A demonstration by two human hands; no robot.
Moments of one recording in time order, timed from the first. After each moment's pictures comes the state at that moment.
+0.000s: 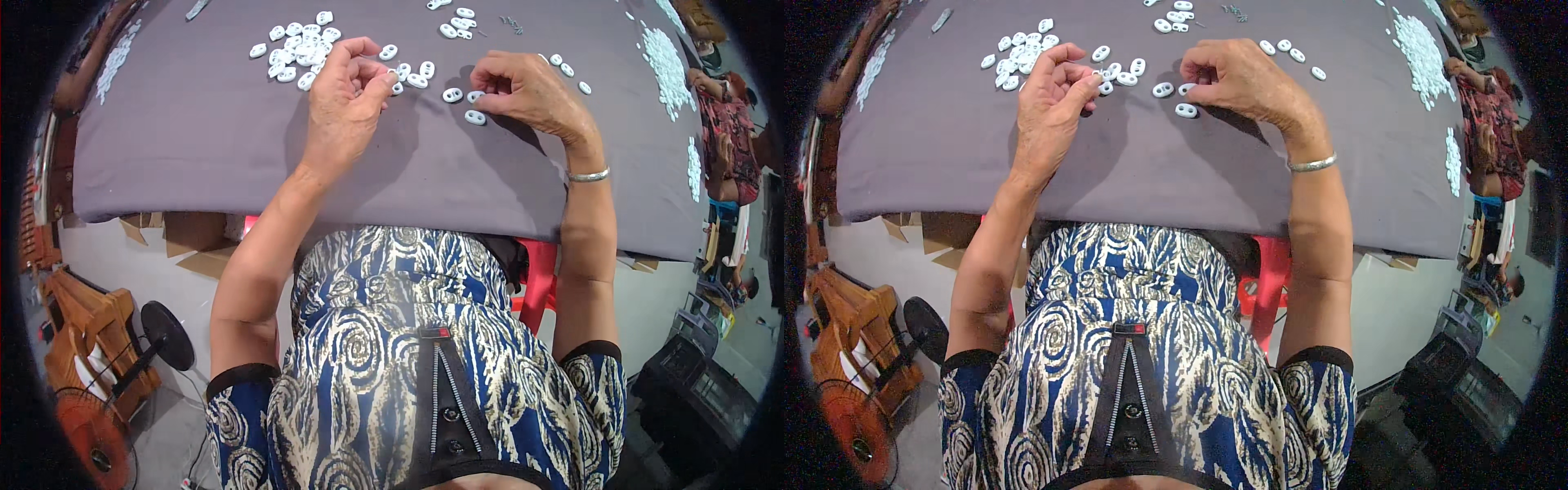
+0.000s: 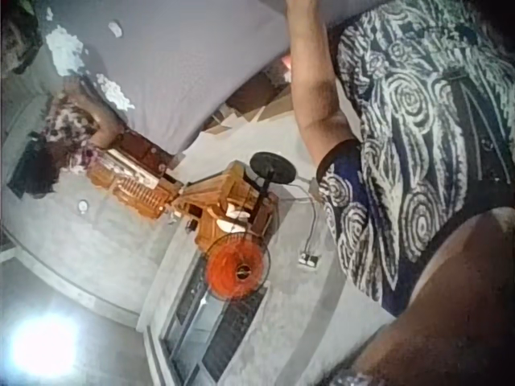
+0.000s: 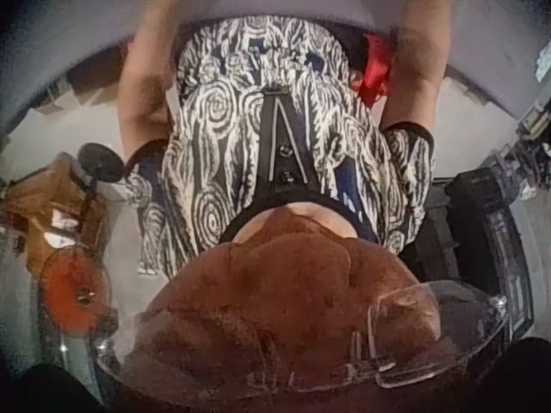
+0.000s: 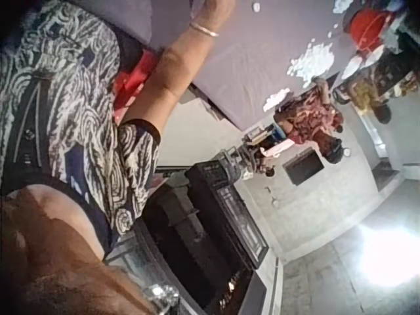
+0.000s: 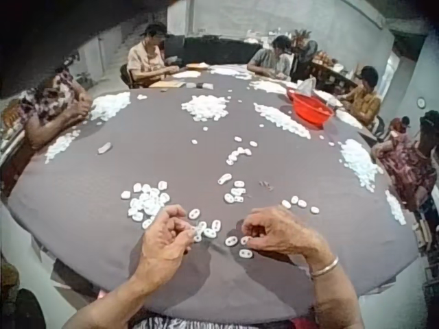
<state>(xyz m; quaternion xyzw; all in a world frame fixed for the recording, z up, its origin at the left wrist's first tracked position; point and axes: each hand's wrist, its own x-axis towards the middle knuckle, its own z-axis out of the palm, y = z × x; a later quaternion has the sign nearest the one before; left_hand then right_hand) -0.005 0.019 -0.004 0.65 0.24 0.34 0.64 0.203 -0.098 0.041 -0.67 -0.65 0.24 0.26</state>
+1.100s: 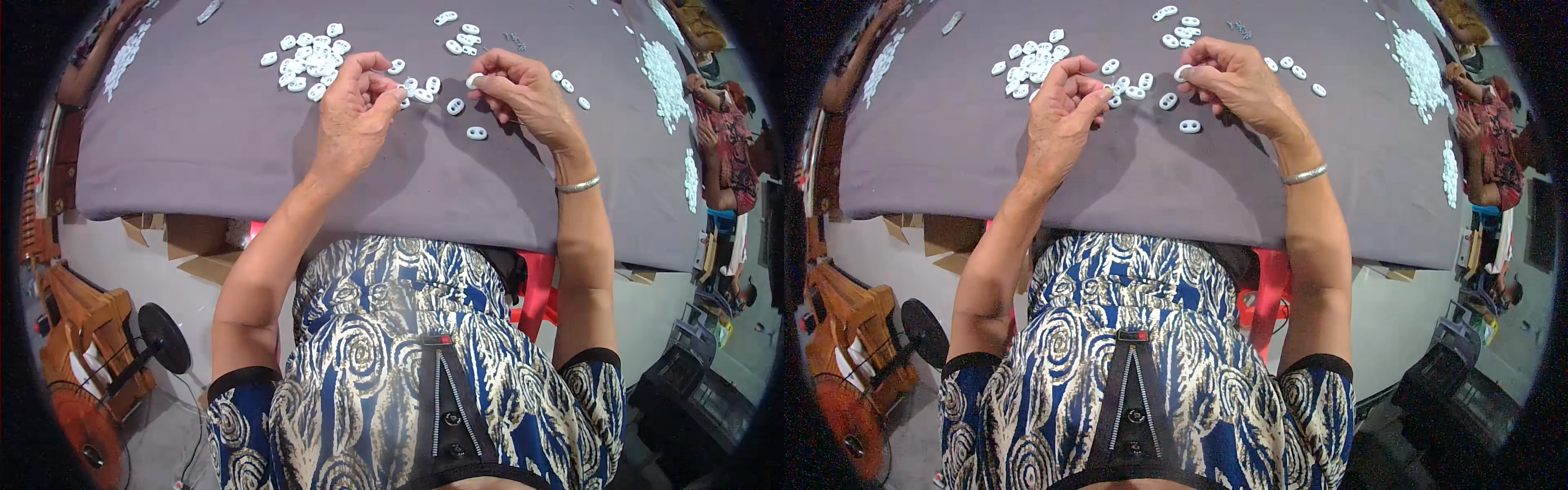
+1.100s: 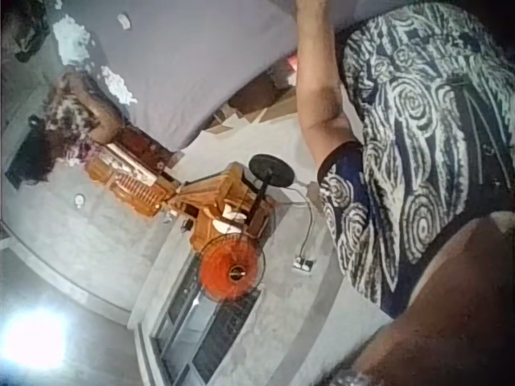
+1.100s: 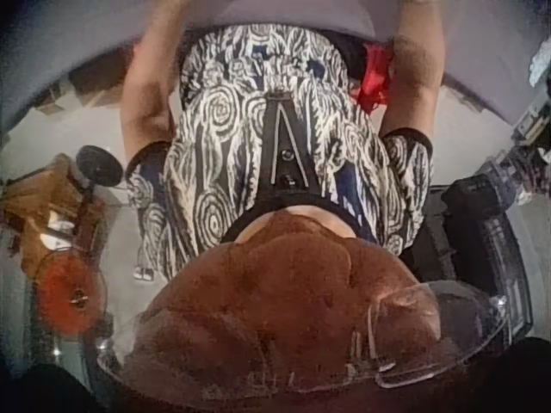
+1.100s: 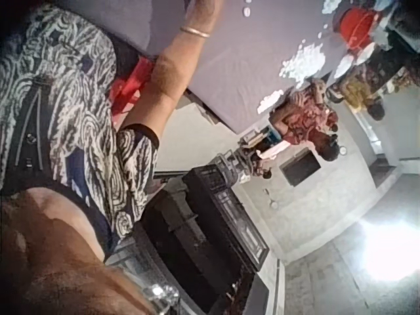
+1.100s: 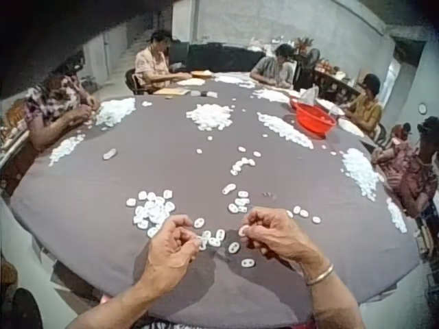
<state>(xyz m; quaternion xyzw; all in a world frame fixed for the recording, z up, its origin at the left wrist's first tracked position) -0.005 0.020 -0.005 0.65 0.25 0.33 0.64 0.195 -0.091 0.038 -0.66 -0.42 0.42 0.46</state>
